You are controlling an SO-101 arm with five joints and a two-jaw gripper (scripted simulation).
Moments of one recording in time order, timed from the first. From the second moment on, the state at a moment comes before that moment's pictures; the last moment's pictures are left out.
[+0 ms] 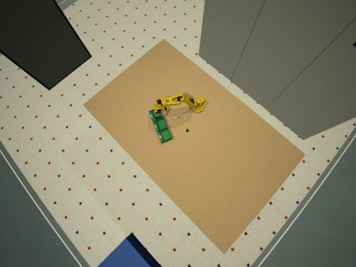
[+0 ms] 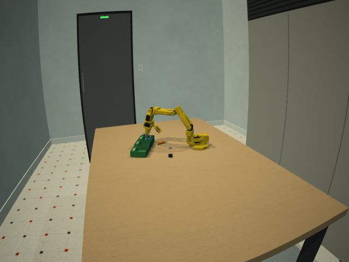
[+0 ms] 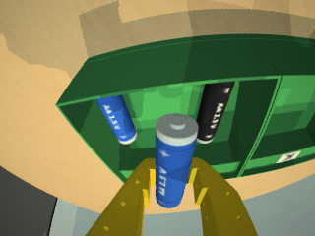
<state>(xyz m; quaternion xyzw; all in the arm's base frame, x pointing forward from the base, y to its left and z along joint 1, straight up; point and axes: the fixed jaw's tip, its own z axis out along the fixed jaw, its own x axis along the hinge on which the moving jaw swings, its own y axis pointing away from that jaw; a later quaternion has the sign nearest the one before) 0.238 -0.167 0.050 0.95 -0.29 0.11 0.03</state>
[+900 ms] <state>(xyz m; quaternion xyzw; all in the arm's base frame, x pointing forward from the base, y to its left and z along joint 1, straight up) 0.237 -0.166 0.050 0.95 -0.29 0.12 0.04</state>
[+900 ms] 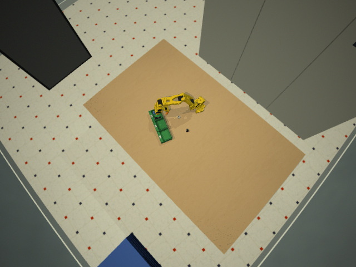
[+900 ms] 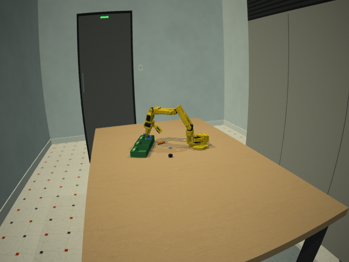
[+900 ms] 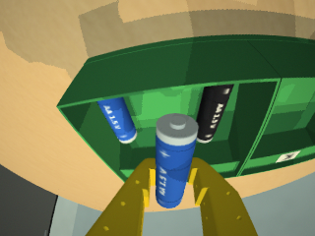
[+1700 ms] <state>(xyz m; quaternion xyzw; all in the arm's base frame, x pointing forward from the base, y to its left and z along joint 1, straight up) 0.237 -0.166 0.041 0.95 -0.29 0.12 0.04</state>
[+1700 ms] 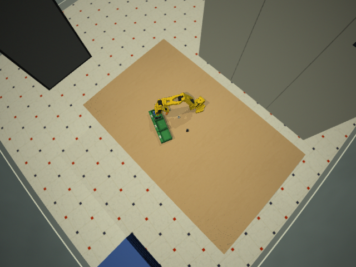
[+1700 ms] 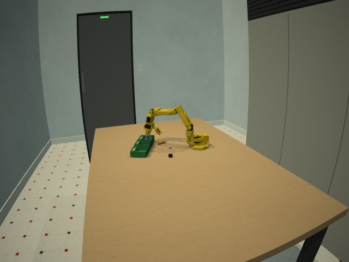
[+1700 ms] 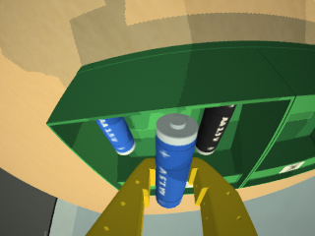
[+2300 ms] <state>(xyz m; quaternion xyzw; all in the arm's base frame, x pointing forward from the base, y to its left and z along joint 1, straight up) 0.238 -0.167 0.036 0.95 -0.29 0.12 0.04</state>
